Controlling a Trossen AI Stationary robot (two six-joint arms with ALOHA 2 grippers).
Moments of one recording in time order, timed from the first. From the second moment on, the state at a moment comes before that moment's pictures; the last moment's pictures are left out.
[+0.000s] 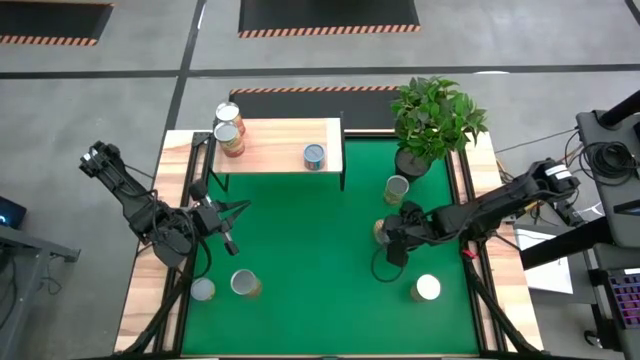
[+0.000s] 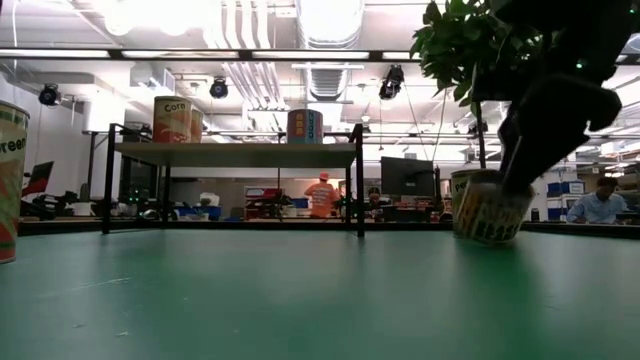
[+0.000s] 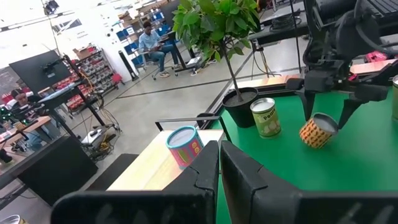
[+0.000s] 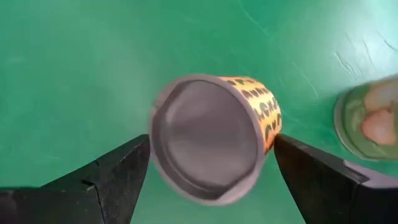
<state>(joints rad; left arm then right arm) -0.73 0.92 0.89 -0.45 -1.29 -0.13 0.29 1.29 0.69 -0.54 0.30 0.56</state>
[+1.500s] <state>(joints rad) -0.73 0.92 0.89 -0.45 -1.28 -0.16 0.27 1.49 0.81 -0.25 0.29 0.33</state>
